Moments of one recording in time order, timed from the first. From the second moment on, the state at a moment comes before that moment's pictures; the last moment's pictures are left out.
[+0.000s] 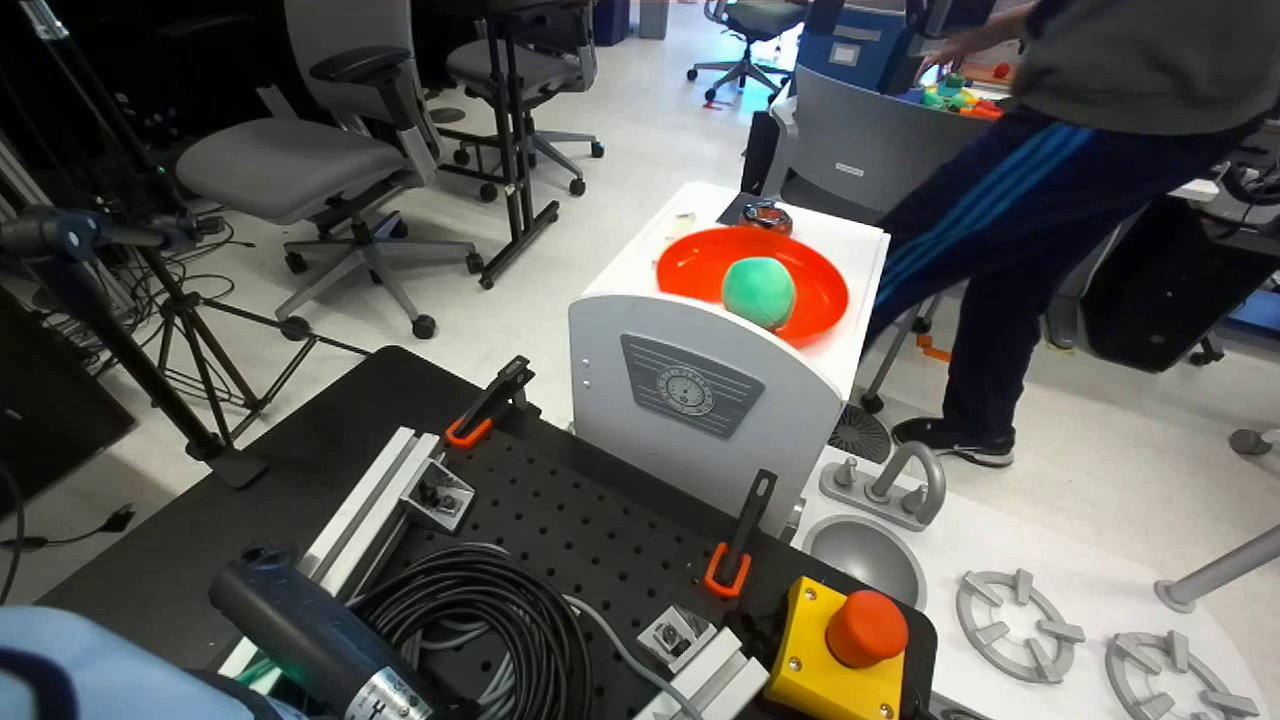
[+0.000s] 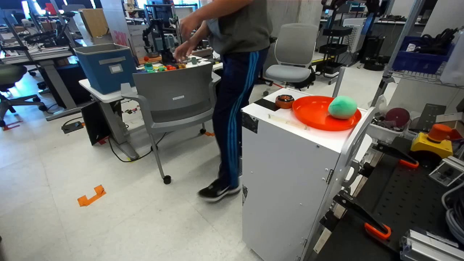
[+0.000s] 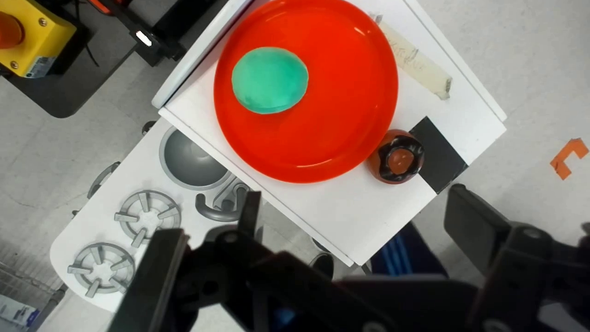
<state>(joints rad) -0.11 -0.11 -0.05 -2.22 0.13 2.16 0.46</state>
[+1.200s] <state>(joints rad) -0.11 -0.03 -0.05 -2.24 0.05 2.20 0.47</state>
